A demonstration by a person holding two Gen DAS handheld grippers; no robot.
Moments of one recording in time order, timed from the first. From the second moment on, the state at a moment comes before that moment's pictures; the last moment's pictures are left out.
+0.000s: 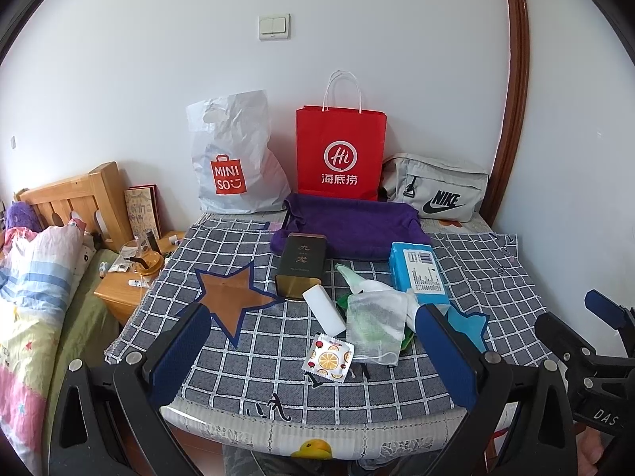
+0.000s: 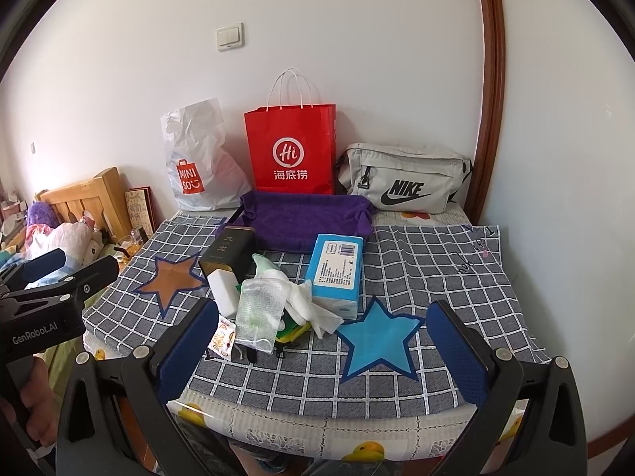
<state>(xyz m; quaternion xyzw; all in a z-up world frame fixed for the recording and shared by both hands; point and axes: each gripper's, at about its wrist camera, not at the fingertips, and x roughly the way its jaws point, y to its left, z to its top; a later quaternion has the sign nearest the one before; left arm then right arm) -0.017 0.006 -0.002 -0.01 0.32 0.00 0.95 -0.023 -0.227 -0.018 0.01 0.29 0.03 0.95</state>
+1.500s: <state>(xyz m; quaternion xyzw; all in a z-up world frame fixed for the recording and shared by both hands) 0.101 -0.009 -0.224 0.08 0.47 -0.10 0.87 0.097 -0.245 -0.159 0.05 0.44 0.03 0.90</state>
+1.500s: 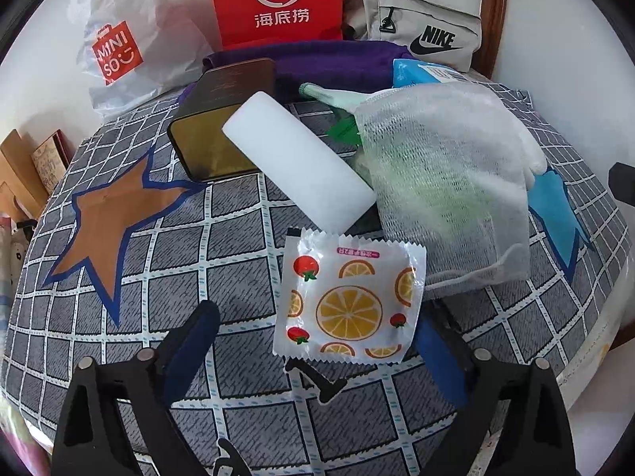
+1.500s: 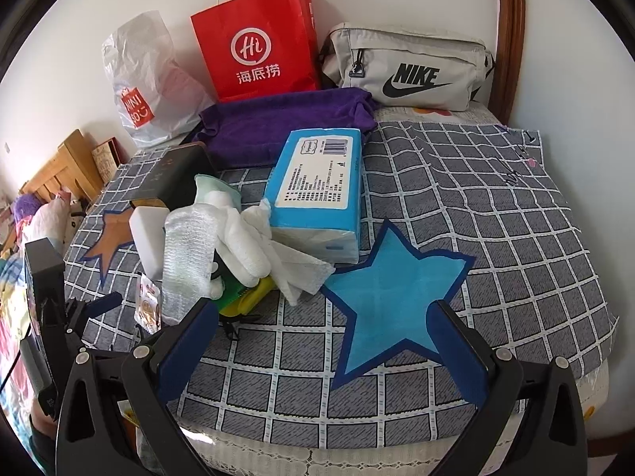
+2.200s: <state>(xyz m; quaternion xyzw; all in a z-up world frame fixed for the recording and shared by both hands) 0.104 0.045 -0.199 0.02 0.46 -0.09 0.88 0.119 -0.195 -0.171 0.02 0.44 0.08 0.90</state>
